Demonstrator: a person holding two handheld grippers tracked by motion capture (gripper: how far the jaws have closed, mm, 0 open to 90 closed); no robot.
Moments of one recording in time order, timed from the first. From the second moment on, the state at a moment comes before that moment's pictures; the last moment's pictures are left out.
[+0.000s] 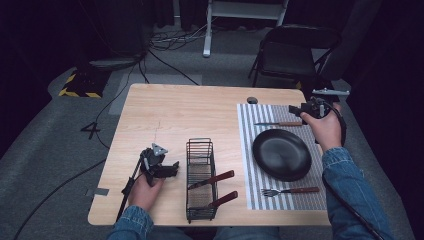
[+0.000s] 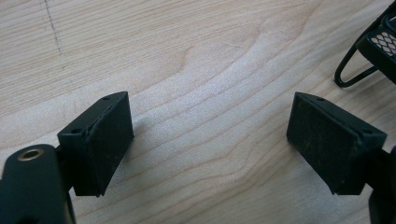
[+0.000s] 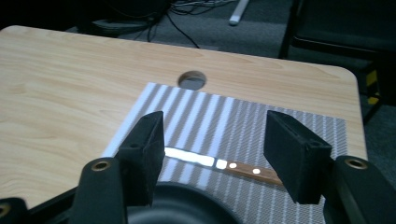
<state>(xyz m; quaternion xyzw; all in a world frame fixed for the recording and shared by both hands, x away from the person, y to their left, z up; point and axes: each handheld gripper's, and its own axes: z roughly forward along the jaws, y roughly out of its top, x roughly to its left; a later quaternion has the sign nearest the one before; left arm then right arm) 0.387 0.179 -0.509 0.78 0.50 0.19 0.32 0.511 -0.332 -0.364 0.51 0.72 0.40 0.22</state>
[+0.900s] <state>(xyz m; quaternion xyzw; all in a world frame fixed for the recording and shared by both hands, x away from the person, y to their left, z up) 0.387 0.179 -0.509 0.78 0.50 0.19 0.32 0.379 -0.251 -0.355 0.40 0.77 0.46 0.20</state>
